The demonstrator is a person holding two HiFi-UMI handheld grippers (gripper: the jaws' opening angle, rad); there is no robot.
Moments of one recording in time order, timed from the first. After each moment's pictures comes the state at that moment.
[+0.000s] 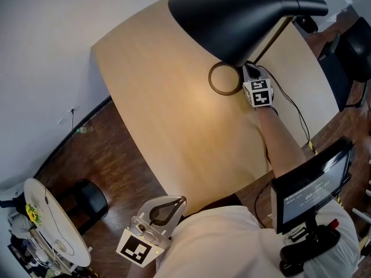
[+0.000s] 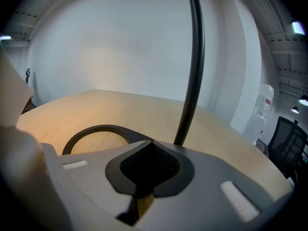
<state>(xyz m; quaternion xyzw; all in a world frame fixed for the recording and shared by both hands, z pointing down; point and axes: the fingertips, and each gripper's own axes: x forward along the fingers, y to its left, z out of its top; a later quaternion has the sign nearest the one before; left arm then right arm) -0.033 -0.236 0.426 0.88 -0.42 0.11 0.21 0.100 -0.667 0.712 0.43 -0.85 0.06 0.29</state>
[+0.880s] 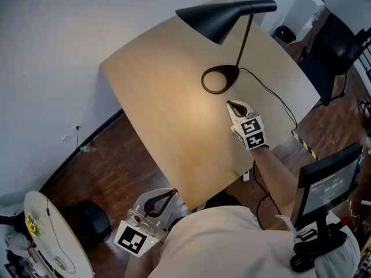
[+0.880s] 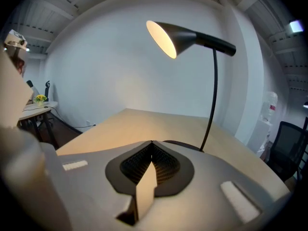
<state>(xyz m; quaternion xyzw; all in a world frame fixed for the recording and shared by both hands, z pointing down) -0.064 -0.174 0.399 0.89 -0.42 0.09 0.14 0.064 -0.464 0.588 0.37 -0.90 0.05 0.23</state>
